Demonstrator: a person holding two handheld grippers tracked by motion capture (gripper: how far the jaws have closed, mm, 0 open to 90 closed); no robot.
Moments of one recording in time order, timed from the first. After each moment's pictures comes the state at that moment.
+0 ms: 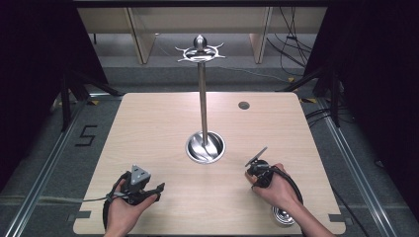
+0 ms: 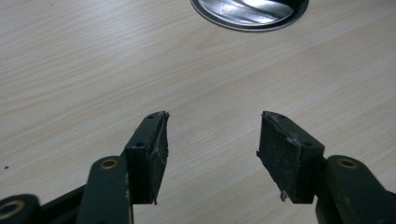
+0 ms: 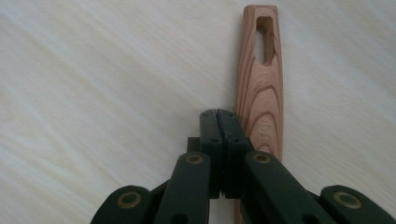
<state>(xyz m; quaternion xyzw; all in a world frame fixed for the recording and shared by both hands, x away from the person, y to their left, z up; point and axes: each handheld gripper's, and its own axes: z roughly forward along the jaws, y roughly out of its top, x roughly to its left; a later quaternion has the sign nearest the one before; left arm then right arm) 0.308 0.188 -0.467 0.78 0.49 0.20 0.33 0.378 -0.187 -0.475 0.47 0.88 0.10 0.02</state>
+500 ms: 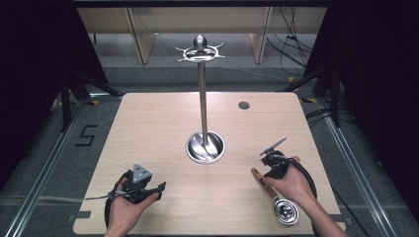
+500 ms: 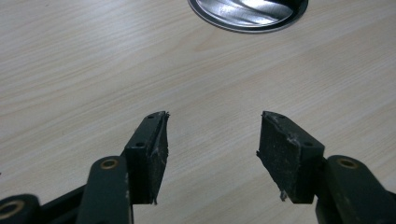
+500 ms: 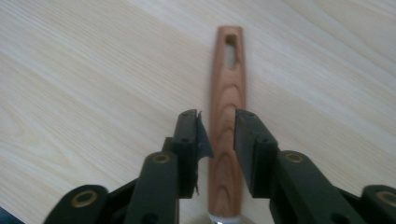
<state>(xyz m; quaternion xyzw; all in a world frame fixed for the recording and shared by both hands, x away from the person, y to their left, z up) 0.312 0.186 -0.468 0.79 0.48 0.19 0.33 0.386 -0.222 -0.445 0.51 0.85 0.12 0.02</state>
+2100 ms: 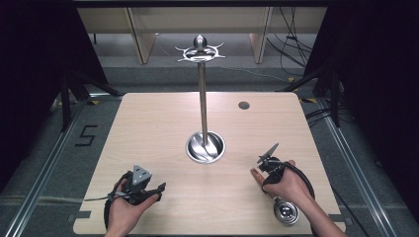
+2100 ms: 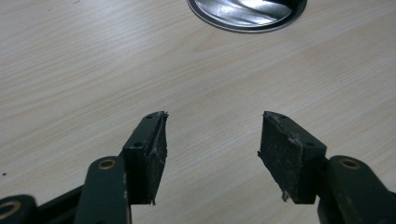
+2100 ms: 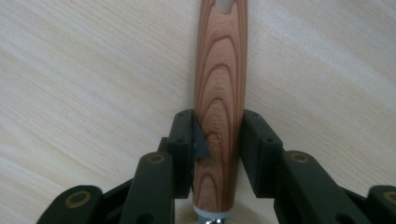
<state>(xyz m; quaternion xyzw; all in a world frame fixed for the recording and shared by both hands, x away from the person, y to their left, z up) 0.308 0.187 -0.466 0.79 0.47 0.21 0.32 0.388 -0.217 -0.472 0.50 0.86 0.05 0.00</state>
